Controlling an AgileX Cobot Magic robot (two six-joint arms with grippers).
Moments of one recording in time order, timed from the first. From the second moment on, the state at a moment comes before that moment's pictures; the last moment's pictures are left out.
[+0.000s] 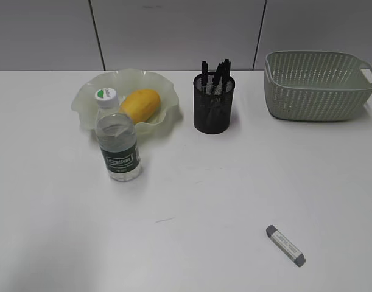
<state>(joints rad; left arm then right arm) -0.27 0.68 -0.61 -0.61 0.74 0.58 0.38 -0.01 -0.51 -0.07 1.04 0.01</state>
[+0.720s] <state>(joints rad) -0.98 1.69 -1.00 -0.87 0.44 0.46 0.38 -0.01 -0.51 -0.07 1.04 0.01</state>
